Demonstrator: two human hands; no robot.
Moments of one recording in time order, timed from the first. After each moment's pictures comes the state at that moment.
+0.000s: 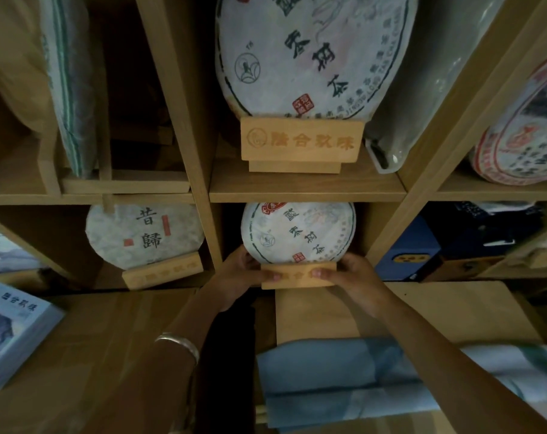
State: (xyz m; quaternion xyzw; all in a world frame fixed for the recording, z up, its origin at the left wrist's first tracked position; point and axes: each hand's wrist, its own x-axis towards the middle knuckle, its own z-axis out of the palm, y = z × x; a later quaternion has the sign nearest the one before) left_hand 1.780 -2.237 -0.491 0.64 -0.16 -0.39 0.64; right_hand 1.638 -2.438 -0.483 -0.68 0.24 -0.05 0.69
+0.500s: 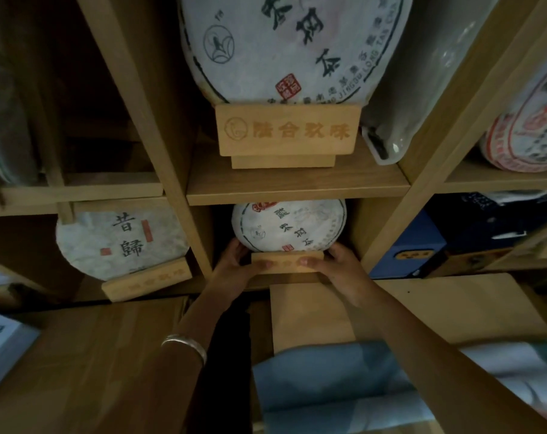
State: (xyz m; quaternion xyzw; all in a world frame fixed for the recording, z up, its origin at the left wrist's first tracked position) left_hand 1.792 -2.257 -0.518 0.70 -0.13 -0.29 0.64; right_hand 1.673 -2.446 -0.516 -0.66 0.27 -0.08 0.69
